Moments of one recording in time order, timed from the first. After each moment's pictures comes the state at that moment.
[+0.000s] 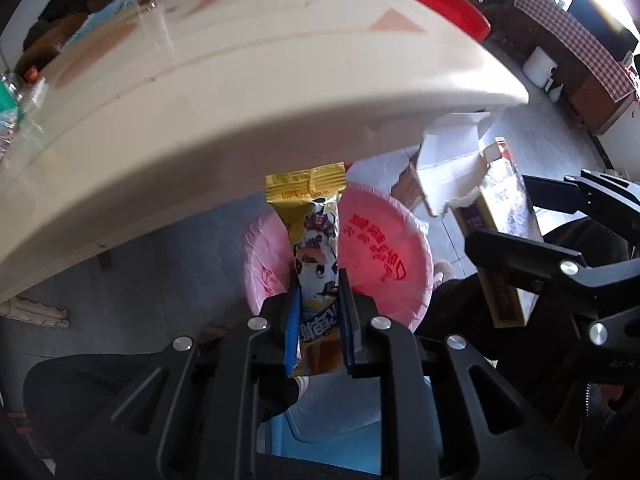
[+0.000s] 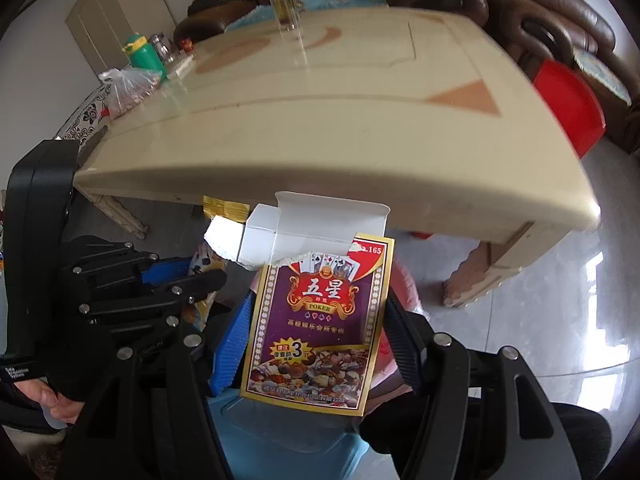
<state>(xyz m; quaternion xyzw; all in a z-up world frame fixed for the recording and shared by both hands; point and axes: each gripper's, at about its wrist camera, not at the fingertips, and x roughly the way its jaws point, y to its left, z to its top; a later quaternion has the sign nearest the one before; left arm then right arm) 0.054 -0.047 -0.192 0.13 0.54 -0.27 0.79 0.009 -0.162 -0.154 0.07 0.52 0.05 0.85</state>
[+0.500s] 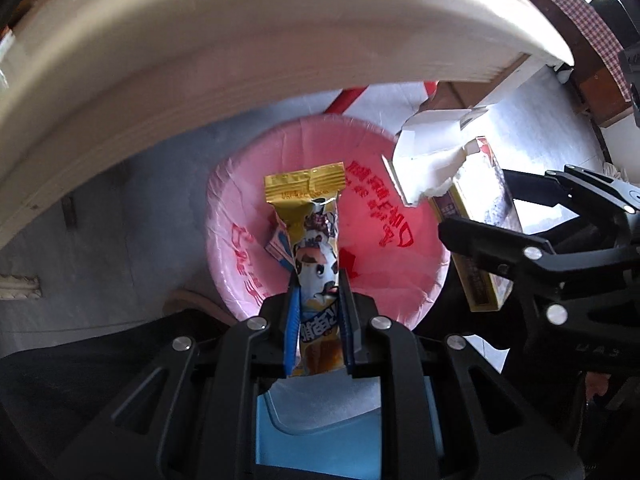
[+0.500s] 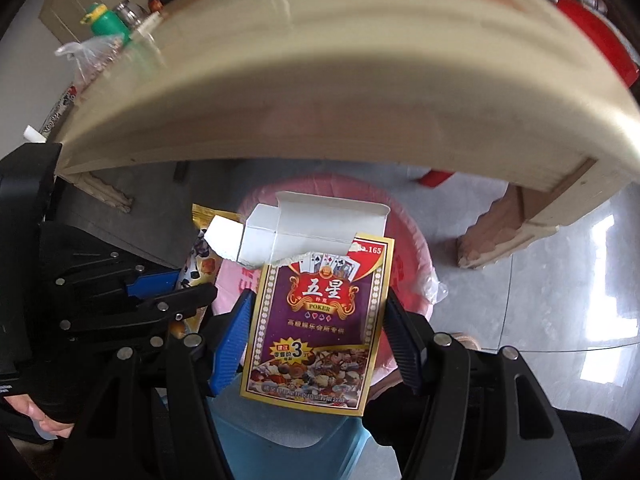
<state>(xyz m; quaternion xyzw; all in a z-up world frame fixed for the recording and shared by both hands) 0.085 -0.061 -0.275 0.12 0.63 -0.26 0.72 0.044 -0.181 -0.254 0.09 0.60 0.05 0.79</state>
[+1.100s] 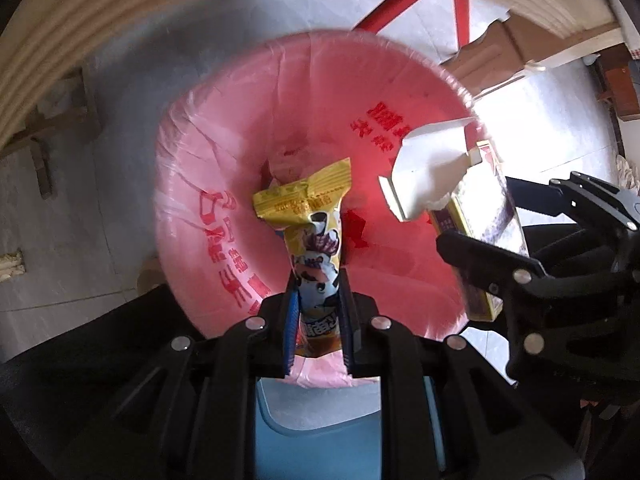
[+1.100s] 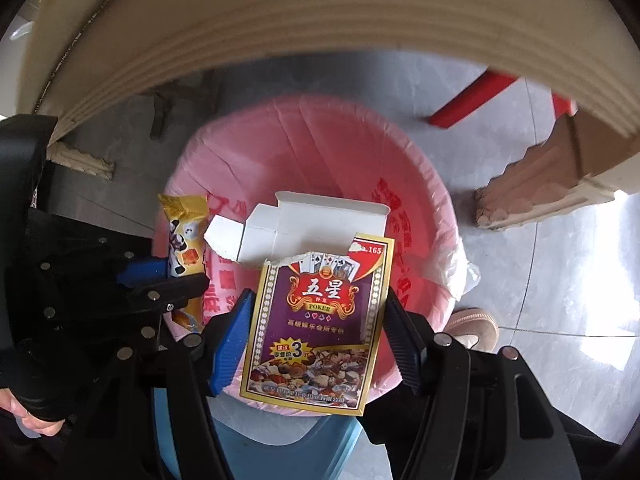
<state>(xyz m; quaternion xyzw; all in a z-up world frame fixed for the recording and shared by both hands) 0.107 -0.085 -0.360 0.13 0.72 -0.24 0.64 0.067 -0.193 -0.349 0.11 0.67 0.06 0.73</state>
